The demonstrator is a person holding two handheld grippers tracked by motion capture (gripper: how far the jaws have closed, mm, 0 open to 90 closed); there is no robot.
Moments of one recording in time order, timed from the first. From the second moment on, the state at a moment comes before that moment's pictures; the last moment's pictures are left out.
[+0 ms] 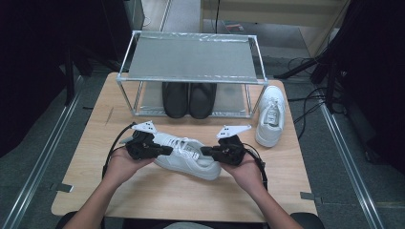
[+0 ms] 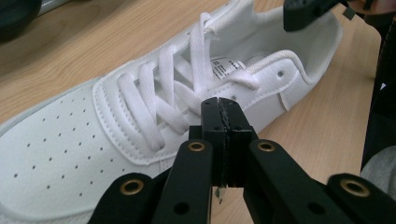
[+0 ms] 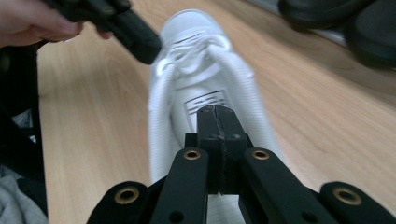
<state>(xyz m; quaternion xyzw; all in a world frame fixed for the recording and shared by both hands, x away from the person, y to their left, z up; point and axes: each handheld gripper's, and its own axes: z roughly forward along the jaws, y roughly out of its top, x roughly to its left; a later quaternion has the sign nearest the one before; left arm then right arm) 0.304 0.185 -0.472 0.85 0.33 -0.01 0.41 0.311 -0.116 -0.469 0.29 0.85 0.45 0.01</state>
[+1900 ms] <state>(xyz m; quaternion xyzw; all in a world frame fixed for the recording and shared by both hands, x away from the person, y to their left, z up) 0.326 0.189 -0.497 0.83 0.38 0.00 0.40 0.309 -0.086 -0.498 0.26 0.87 0.41 -0.02</state>
